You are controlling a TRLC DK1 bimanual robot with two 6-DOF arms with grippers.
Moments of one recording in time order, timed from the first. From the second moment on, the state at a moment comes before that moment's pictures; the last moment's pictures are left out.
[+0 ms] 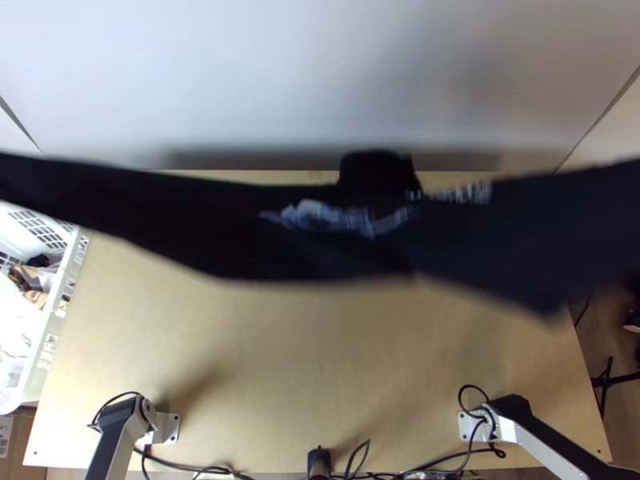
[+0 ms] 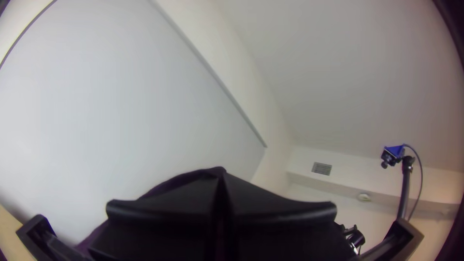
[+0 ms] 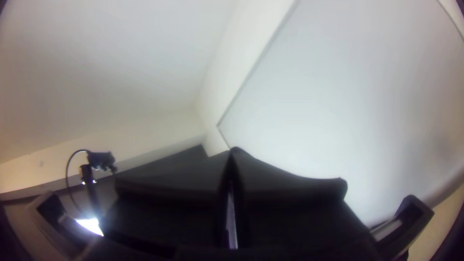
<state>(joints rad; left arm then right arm) 0.39 0.75 1.55 0.01 0.77 -1.16 0.27 1.03 2.20 -0.54 -0.43 0.91</state>
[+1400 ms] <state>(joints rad) 0.24 1.32 0.89 -0.08 0.51 -0.76 0.01 1.27 0.94 -0.15 -0.61 0.80</state>
